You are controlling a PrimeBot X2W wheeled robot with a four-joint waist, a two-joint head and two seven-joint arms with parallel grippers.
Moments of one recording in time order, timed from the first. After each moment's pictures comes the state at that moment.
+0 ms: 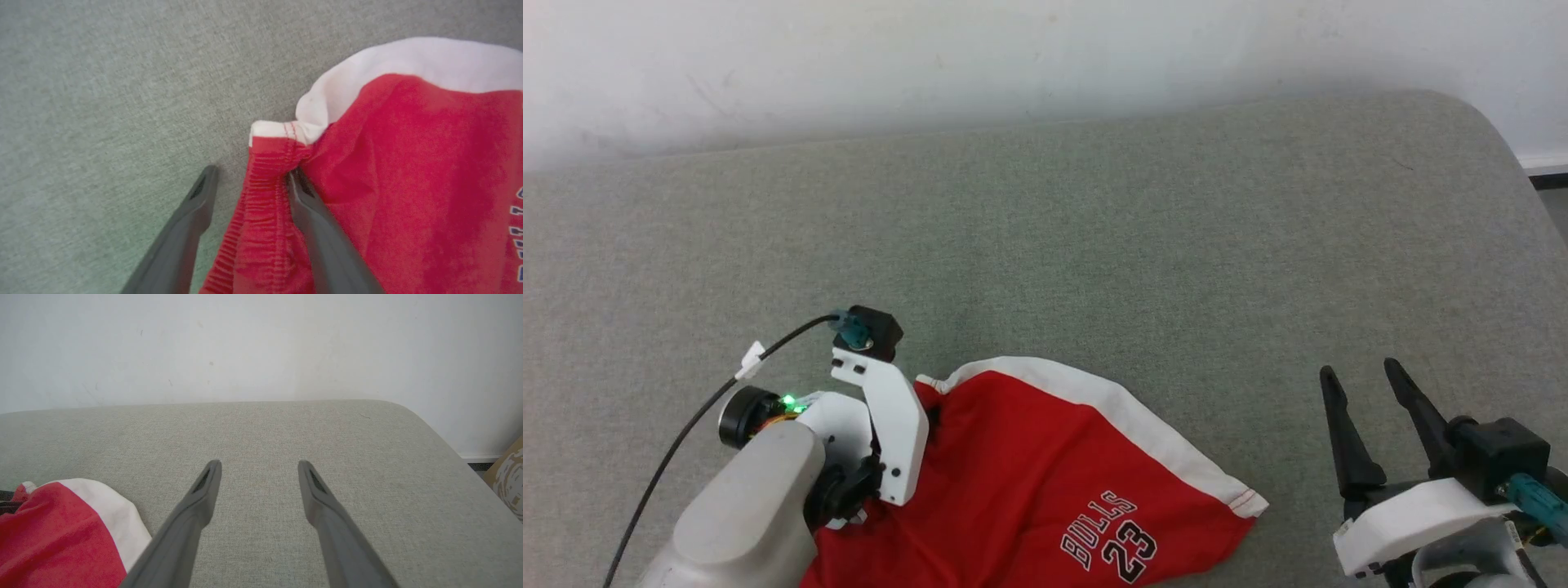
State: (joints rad) left arm -0.49 0.42 -0.64 0.41 -0.63 0.01 0.57; right arm 0.08 -0.05 -0.02 -0.10 0.12 0.13 -0.01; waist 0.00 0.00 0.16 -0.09
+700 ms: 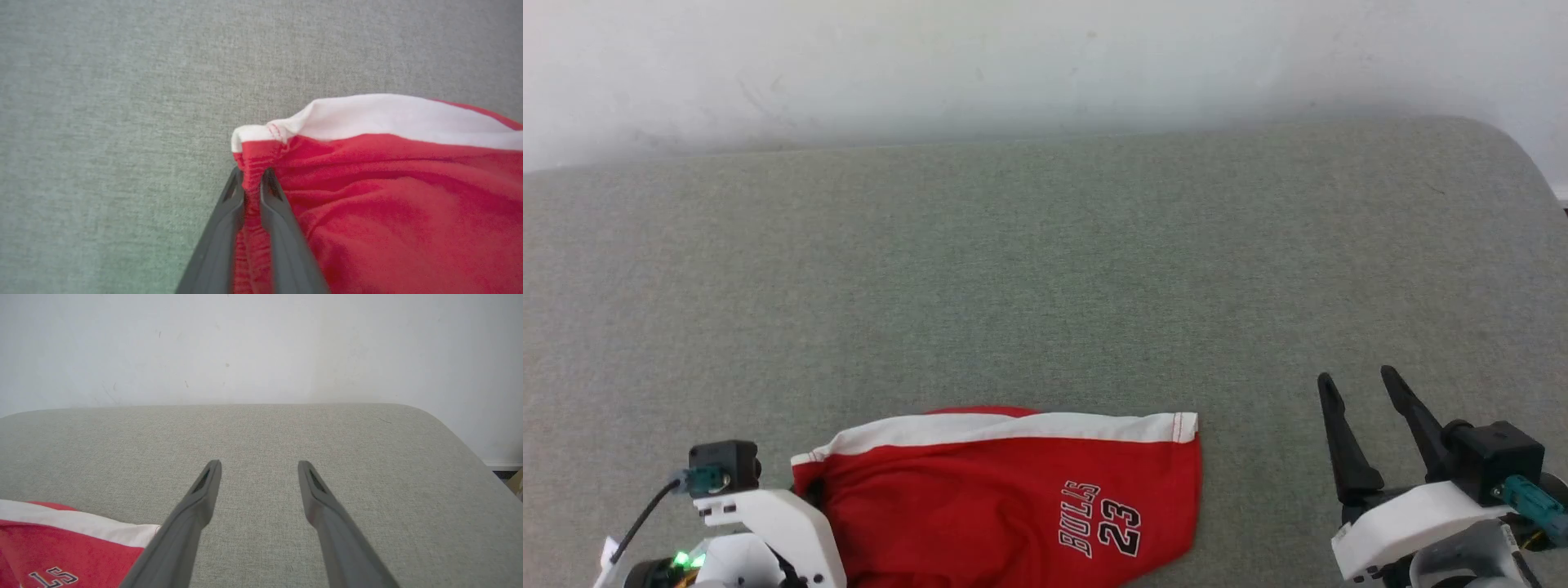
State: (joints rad) left arm -0.06 0.49 -0.40 0.15 -0.72 0.32 0.27; right arm 0.08 -0.05 -0.02 -0.07 0.13 0.13 -0.01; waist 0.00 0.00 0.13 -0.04
